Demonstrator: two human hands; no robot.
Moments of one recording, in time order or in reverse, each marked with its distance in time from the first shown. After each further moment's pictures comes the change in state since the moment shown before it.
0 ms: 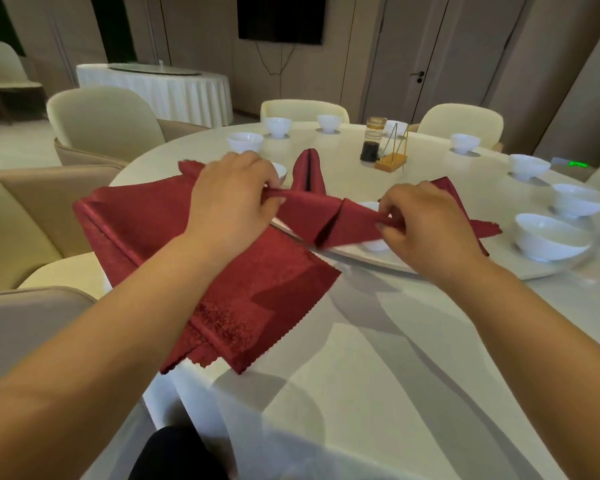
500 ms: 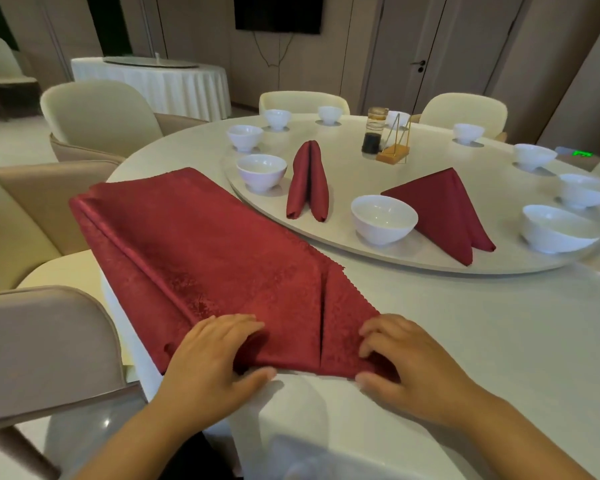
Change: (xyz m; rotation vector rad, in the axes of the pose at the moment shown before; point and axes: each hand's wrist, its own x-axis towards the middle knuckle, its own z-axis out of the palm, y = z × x) left_hand -0.163 -0.010 0.030 -0.193 -0.382 -0.025; right_hand -0.113 0.007 0.077 0.237 -0.302 -0.211
